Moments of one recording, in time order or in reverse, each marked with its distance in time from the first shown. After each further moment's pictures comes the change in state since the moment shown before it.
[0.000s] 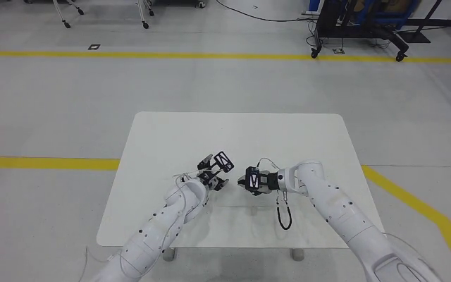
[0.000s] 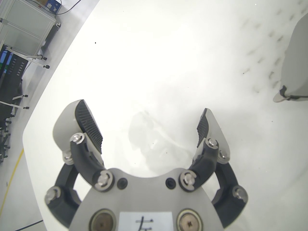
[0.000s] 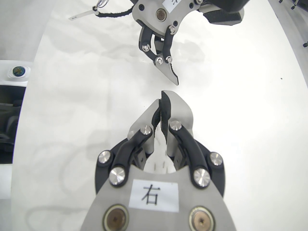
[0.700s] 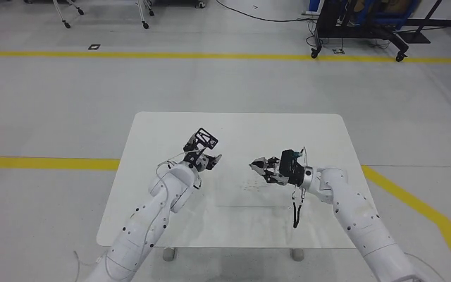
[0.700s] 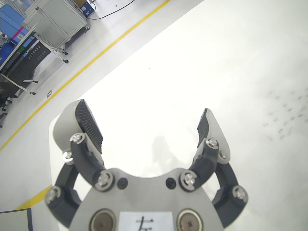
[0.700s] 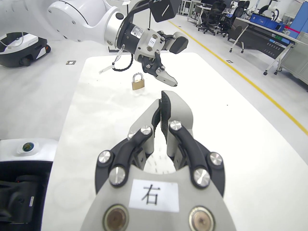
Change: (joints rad) left arm 0.029 0.015 -0.168 -0.163 -0.083 0.064 -0.008; right arm -0.164 0.061 0.231 -0.124 0.210 -0.001 -0.255
